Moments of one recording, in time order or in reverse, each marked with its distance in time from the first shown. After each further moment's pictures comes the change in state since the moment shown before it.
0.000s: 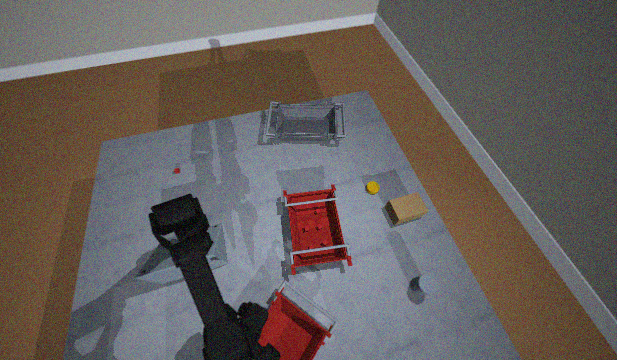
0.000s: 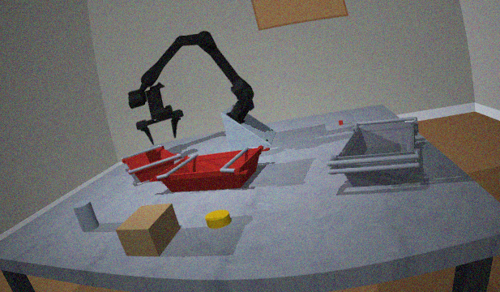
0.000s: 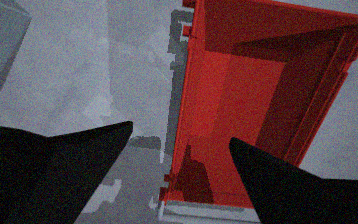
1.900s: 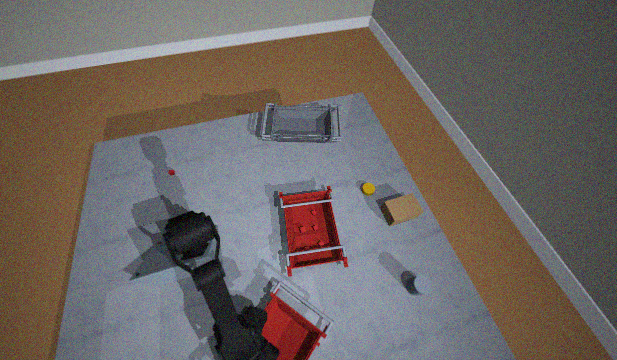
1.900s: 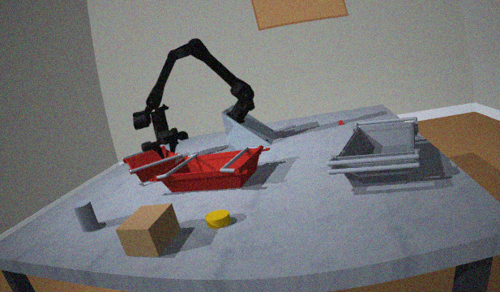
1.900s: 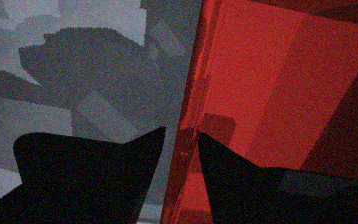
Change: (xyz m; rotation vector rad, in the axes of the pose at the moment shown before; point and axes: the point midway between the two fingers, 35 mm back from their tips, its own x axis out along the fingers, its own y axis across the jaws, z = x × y) arm 0.088 0.001 -0.004 -0.038 0.008 -0.001
